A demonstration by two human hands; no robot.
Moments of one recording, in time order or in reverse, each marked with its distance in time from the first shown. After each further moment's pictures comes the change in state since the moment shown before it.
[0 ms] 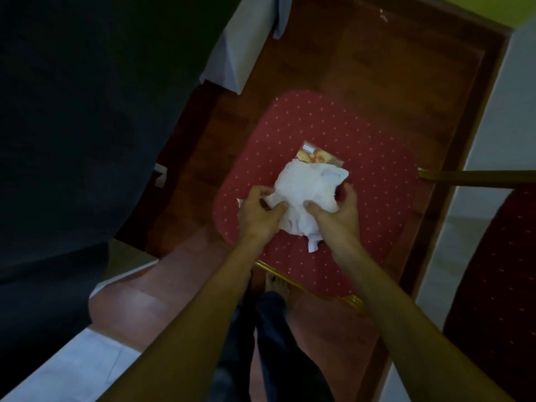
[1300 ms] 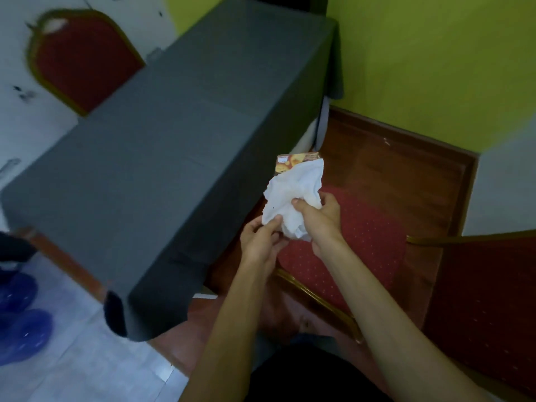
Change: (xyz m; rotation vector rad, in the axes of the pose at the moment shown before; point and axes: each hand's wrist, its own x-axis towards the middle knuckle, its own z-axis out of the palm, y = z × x) left_hand -0.225 0.159 -0.204 -0.974 0.087 -0.215; right_hand -0.257 -0.252 -0.002 0.313 -0.182 -0.086
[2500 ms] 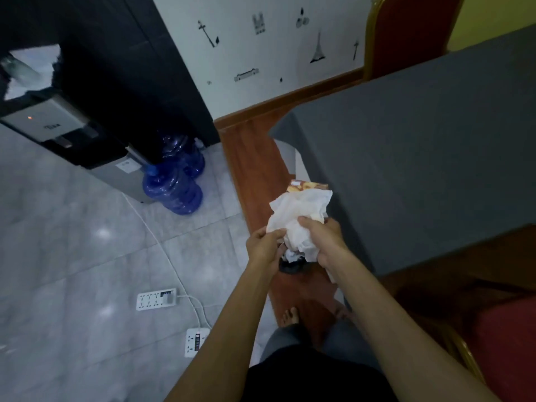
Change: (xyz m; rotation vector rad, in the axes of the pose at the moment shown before) left_hand -0.045 0.158 -0.520 -0.514 0.583 0.127; right_hand -0.247 0.177 0.466 -0.444 -0.592 0.236
